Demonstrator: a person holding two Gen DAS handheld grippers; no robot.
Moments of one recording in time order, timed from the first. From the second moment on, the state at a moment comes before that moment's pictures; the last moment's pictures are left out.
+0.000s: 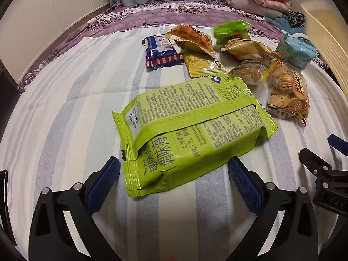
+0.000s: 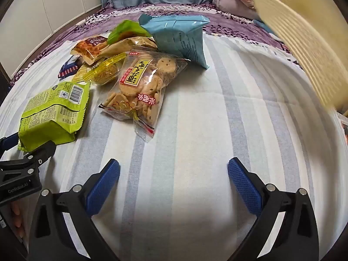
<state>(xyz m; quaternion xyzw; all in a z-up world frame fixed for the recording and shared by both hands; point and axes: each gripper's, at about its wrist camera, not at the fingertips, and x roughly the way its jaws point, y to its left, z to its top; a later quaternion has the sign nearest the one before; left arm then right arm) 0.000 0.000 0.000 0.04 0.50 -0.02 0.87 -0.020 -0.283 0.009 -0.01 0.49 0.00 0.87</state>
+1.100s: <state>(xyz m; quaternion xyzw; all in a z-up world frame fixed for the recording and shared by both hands) 0.000 0.000 0.000 0.03 0.50 -0.02 0.87 -0.021 -0.283 0.009 -0.01 0.49 0.00 0.87</state>
